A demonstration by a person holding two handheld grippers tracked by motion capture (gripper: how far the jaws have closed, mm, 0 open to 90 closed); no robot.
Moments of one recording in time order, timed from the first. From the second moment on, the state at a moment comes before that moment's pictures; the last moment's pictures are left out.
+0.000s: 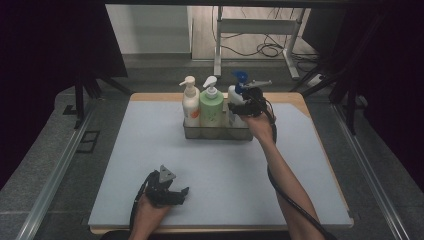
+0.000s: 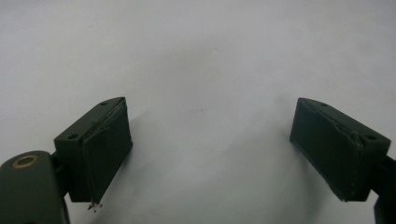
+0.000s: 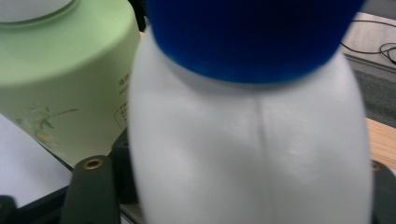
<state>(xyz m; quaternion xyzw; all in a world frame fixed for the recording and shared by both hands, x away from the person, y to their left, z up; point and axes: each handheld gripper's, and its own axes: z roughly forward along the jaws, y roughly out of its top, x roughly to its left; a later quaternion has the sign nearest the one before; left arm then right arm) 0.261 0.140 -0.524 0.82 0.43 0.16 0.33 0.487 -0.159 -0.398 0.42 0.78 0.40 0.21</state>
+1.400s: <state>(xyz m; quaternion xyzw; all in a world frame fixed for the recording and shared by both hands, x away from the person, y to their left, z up) 0.261 0.140 -0.524 0.82 0.43 0.16 0.34 0.448 -0.209 -0.410 0.39 0.81 0.41 0.16</state>
